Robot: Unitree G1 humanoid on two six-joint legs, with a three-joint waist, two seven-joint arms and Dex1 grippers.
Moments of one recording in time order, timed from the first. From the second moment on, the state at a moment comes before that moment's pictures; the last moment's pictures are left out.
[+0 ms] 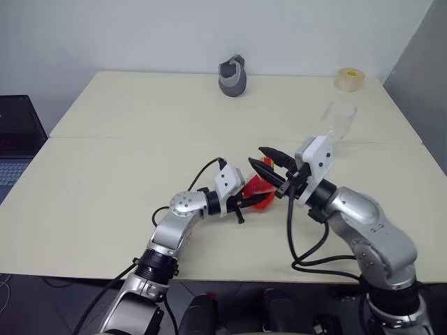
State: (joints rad) left arm -0.44 0.27 -0.25 0.11 -0.20 0.16 -0.95; right arm -0.35 -0.41 0.09 -0.62 0.47 0.66 0.52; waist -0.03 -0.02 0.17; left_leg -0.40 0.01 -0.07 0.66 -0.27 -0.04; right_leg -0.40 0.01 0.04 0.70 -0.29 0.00
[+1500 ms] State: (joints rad) left arm -0.54 0.24 -0.25 0.22 -0.17 0.06 -0.99; right arm -0.23 -0.41 0.01 -0.73 0.45 0.64 0.35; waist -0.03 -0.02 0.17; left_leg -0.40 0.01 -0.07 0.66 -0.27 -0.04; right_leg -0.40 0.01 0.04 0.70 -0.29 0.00
